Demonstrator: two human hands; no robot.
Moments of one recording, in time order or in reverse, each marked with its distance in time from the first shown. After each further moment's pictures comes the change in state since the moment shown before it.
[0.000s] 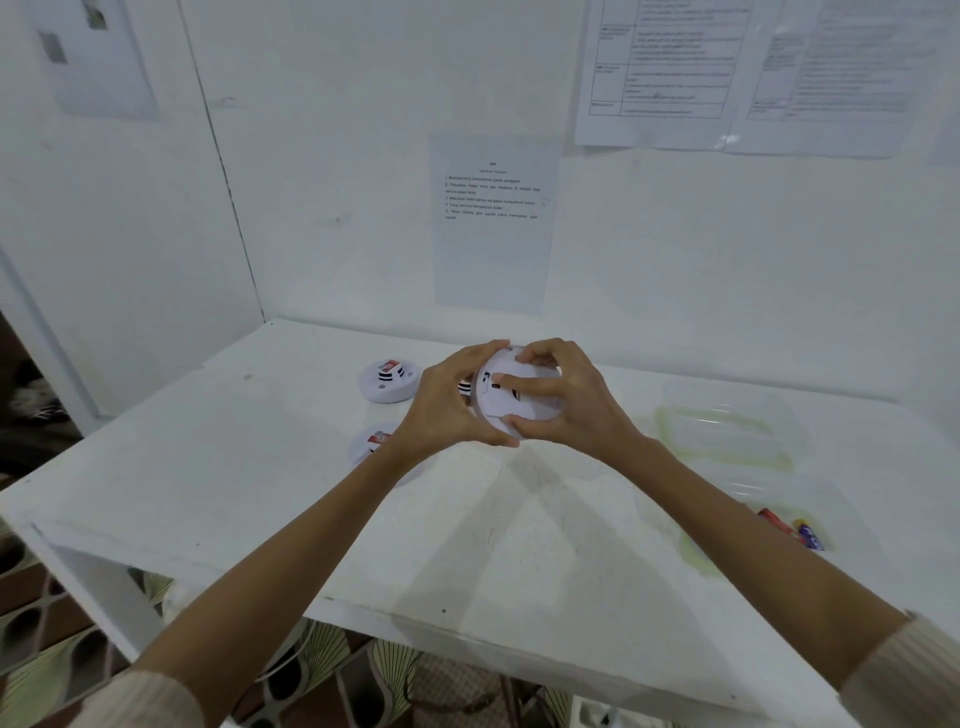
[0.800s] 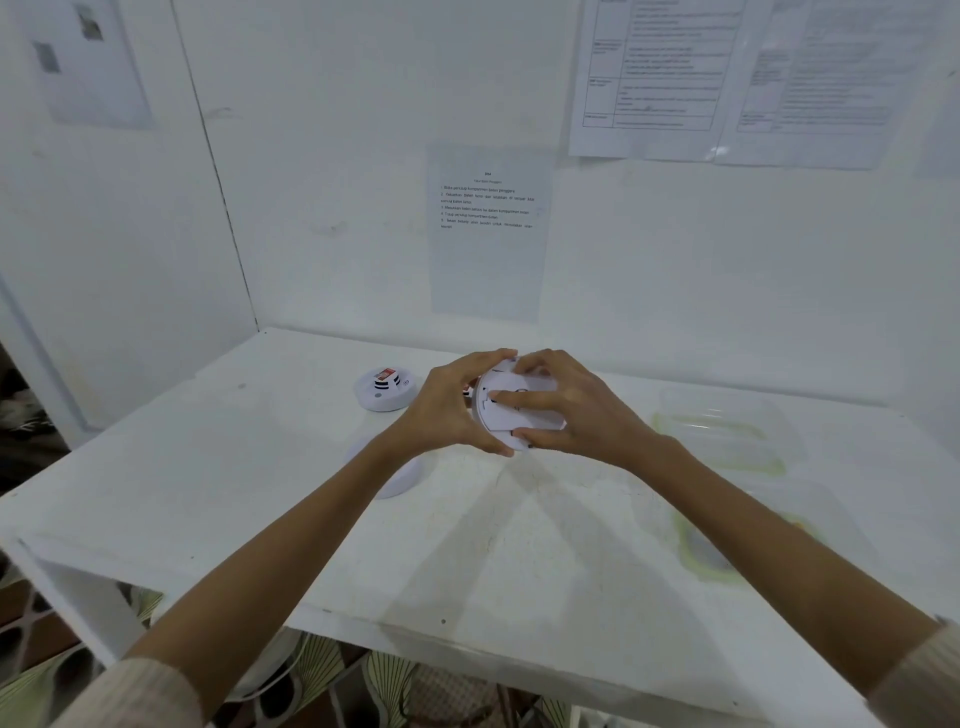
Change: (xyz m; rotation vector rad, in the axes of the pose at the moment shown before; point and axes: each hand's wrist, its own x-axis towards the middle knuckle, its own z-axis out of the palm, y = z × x) left_hand 0.011 -0.008 -0.008 0.088 -0.130 0.014; right_hand -0.001 0.002 -0.013 -0.081 -0.160 -0.078
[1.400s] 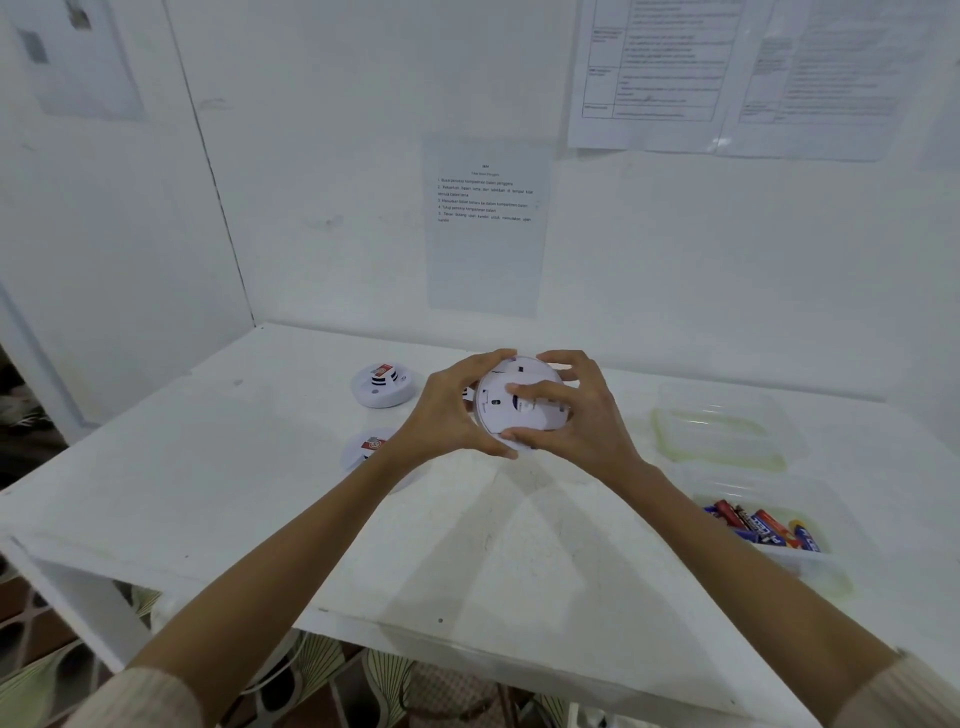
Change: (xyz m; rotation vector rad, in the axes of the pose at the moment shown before) left_hand -0.003 -0.004 0.014 -0.080 0.053 0.041; right_hand -0.014 -0.012 0.018 0.236 0.266 0.356
